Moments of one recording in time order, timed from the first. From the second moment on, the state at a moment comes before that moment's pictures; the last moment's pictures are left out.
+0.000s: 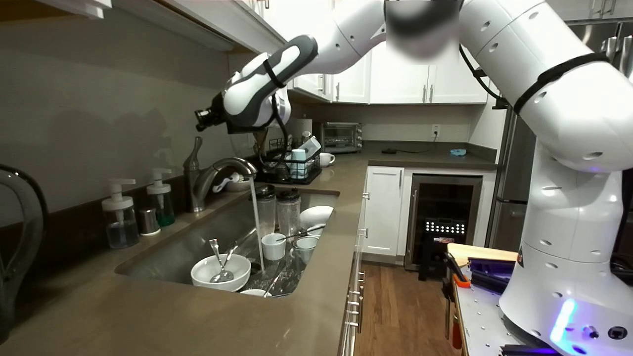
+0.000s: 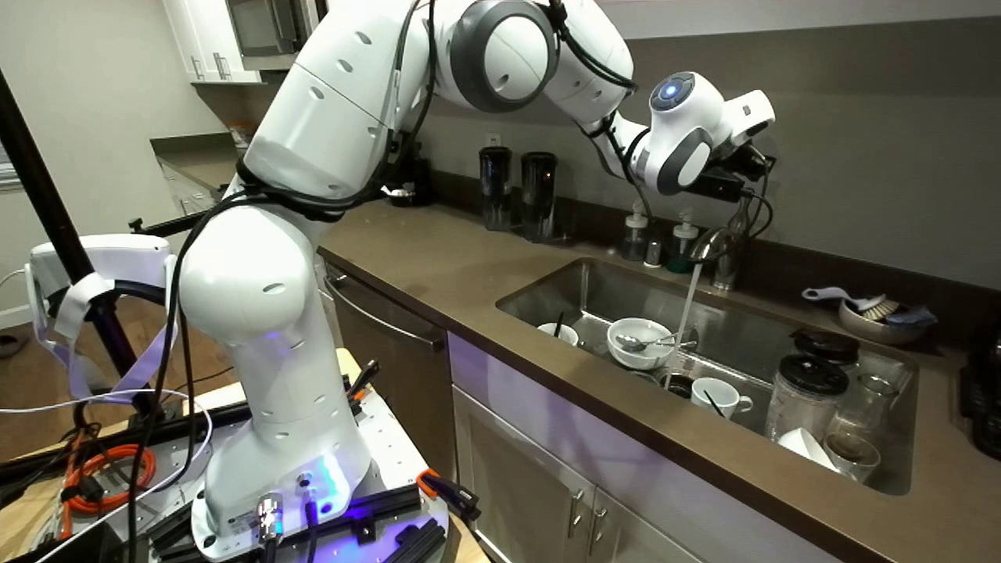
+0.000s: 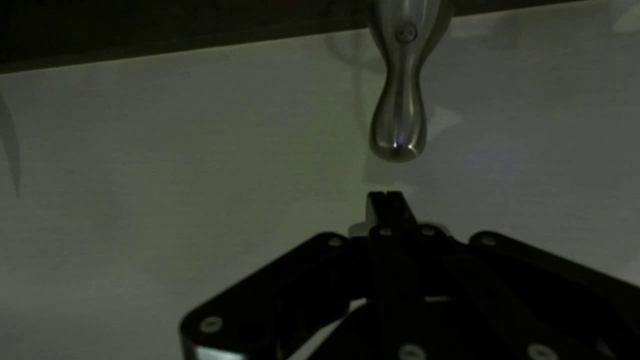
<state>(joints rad) -0.24 0.66 0.14 -1.53 0.01 3.27 -0.10</state>
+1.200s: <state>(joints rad) -0.26 0.69 0.19 -1.47 0.01 3.18 -0.10</state>
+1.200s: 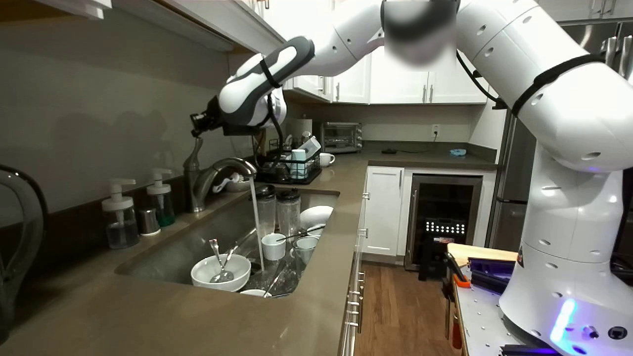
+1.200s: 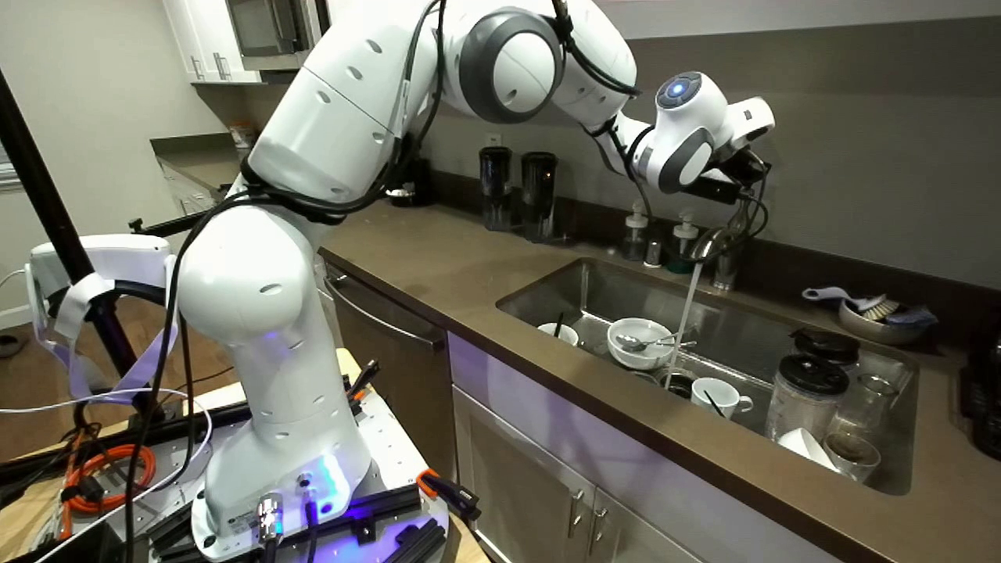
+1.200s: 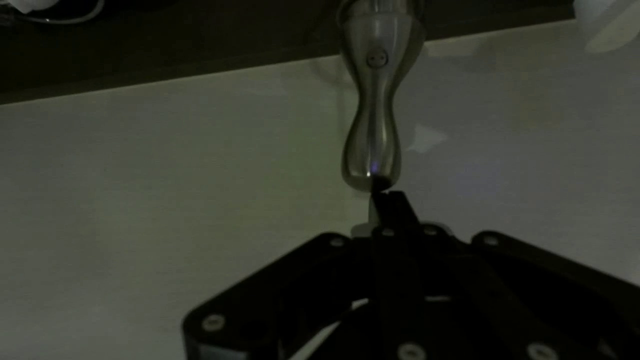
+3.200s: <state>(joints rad) -0.29 0.69 0.22 -1.54 0.01 3.31 -0.09</state>
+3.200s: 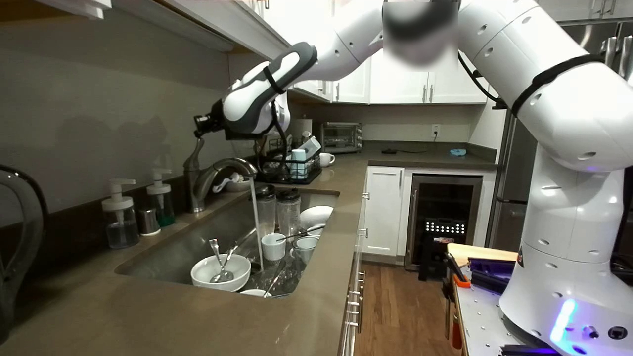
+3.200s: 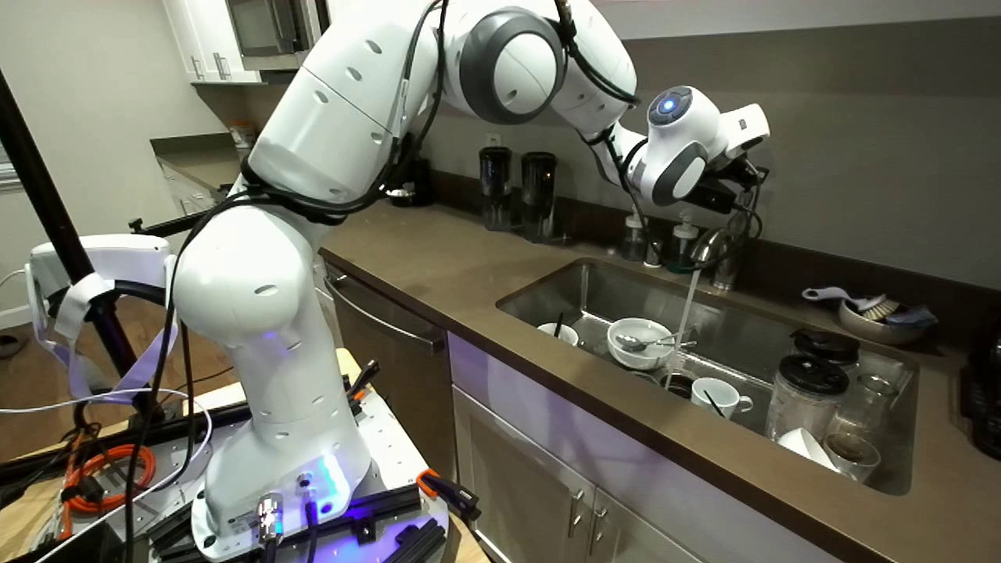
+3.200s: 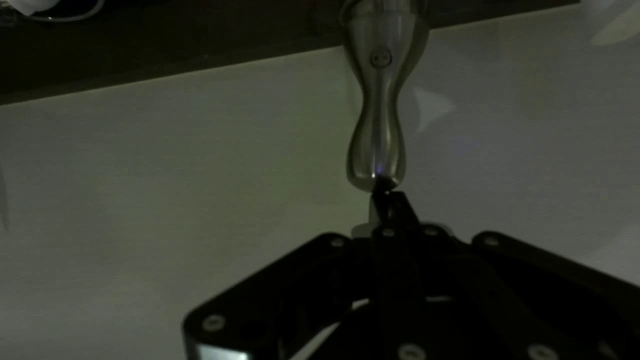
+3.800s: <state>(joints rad) -0.30 0.69 0.23 -1.55 0.01 3.31 -0.09</state>
